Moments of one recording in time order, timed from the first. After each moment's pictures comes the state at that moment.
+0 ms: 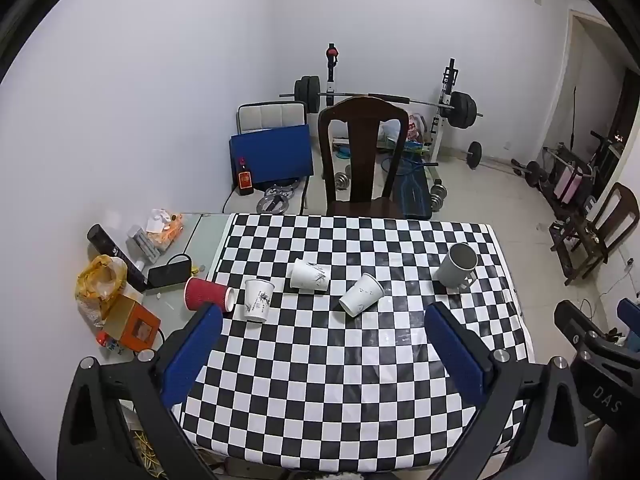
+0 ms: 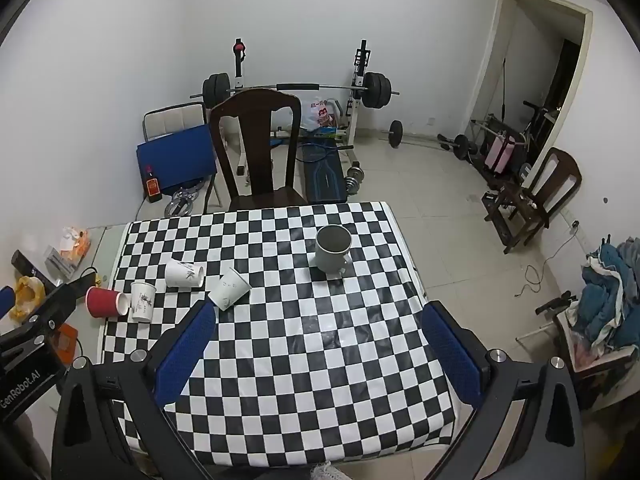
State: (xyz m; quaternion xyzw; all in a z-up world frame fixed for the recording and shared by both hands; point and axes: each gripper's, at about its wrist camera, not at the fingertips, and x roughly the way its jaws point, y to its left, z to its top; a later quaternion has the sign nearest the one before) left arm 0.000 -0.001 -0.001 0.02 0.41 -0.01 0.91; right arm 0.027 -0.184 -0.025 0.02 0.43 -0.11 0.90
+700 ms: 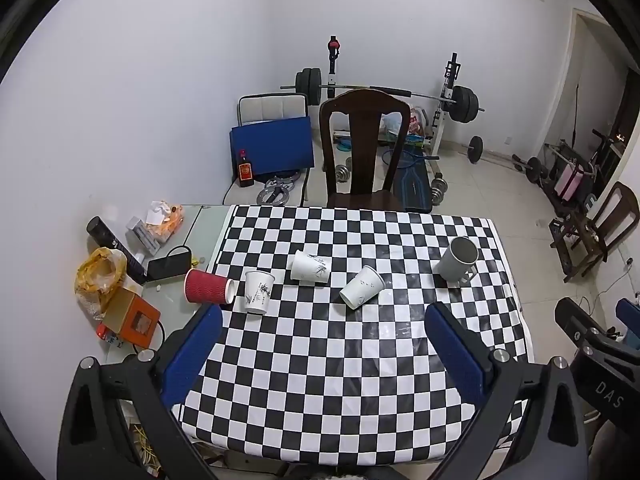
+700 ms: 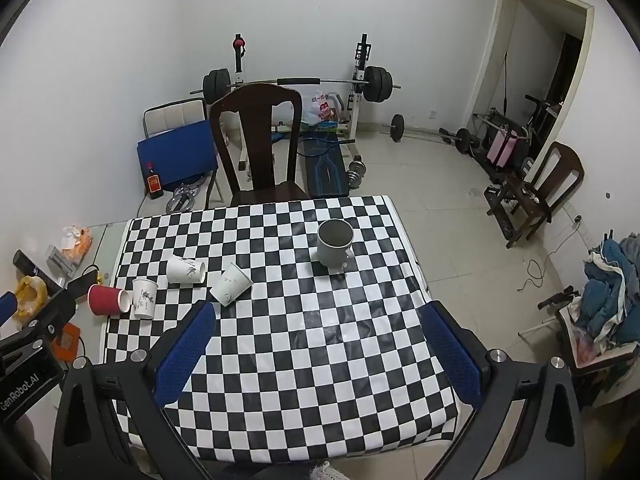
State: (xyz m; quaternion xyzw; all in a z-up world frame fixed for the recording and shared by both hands) left arm 0.006 -0.001 -0.005 0.01 0.43 -0.01 0.90; right arm 0.029 -0.186 -0.032 0.02 0.44 -0.10 0.89
